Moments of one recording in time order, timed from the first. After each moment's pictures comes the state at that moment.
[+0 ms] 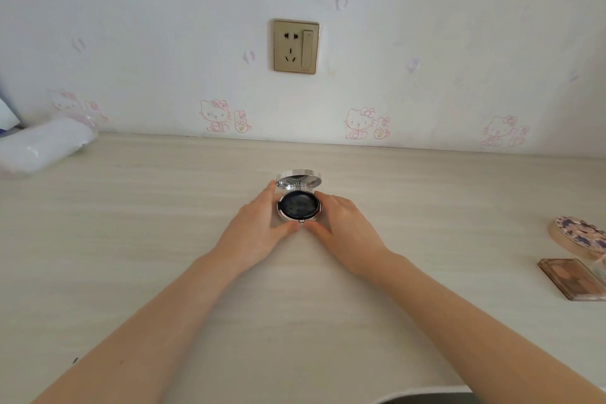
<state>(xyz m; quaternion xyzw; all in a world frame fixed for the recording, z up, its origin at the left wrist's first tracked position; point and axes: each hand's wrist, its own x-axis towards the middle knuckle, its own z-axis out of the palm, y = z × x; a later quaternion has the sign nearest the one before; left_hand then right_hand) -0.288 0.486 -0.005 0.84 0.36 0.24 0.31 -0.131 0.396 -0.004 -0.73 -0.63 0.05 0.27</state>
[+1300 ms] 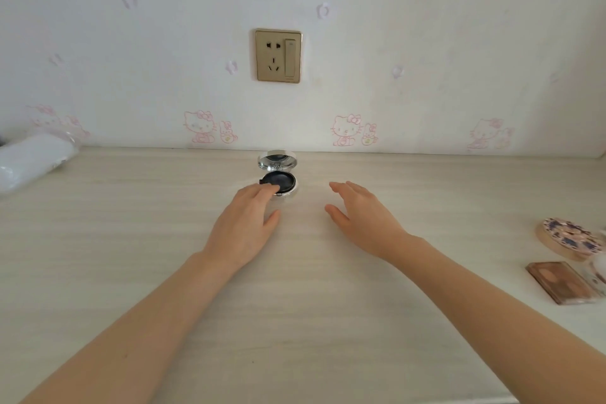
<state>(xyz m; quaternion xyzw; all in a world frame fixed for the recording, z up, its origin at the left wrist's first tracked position) -0.269 0.508 0.000 0.89 0.35 0.26 0.12 -0.080 0.399 0.017 -0.77 -0.59 0.04 0.22</state>
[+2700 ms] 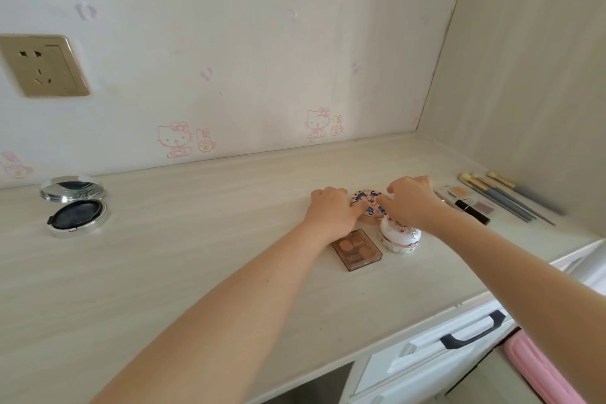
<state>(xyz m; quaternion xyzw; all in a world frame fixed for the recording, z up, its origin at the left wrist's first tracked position) 0.076 0.295 0.009 0.93 0.22 0.09 0.28 0.174 0.175 0.037 -0.95 -0.32 -0.01 0.04</state>
